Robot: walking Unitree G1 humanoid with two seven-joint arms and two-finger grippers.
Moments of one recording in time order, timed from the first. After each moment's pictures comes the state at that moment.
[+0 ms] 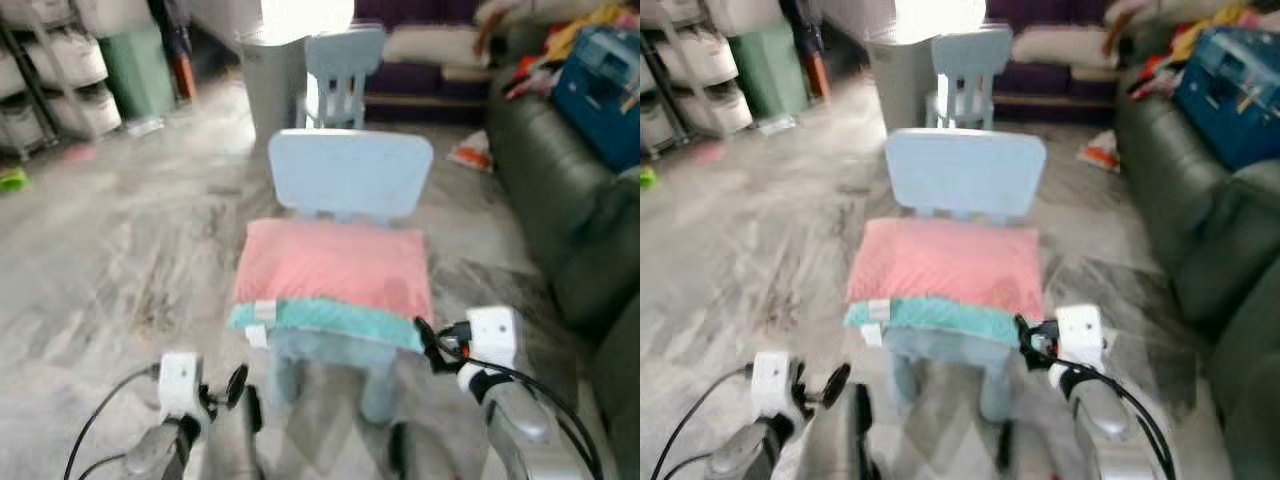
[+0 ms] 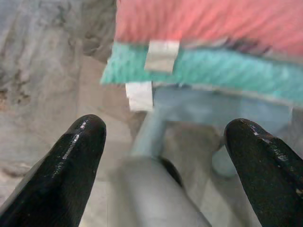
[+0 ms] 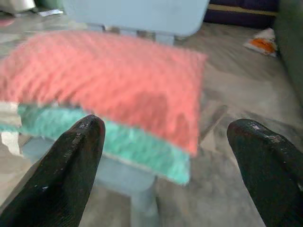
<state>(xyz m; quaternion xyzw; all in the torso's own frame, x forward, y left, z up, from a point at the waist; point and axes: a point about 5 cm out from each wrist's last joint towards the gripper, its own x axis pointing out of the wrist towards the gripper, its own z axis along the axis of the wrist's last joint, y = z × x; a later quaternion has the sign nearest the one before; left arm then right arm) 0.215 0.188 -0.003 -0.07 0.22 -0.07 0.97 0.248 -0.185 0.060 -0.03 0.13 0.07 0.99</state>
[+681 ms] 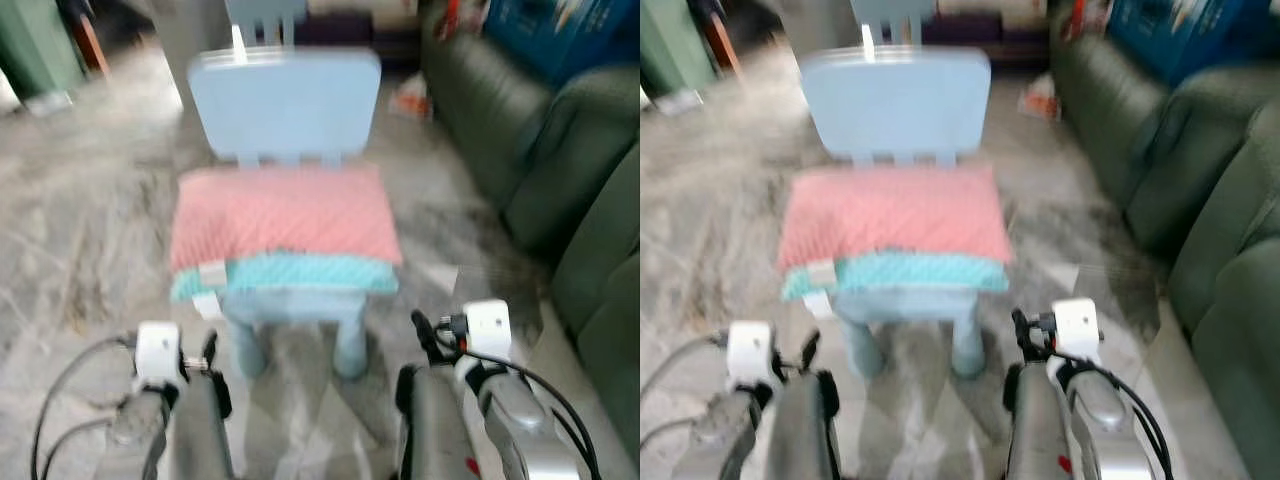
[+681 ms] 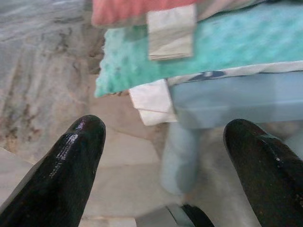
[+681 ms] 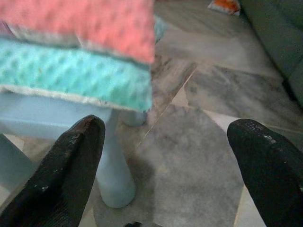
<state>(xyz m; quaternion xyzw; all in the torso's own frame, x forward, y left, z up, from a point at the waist) 0.246 0.214 0.027 0.04 0.15 0.01 0.99 0.259 -0.184 0.063 -0.03 0.11 0.07 0.99</state>
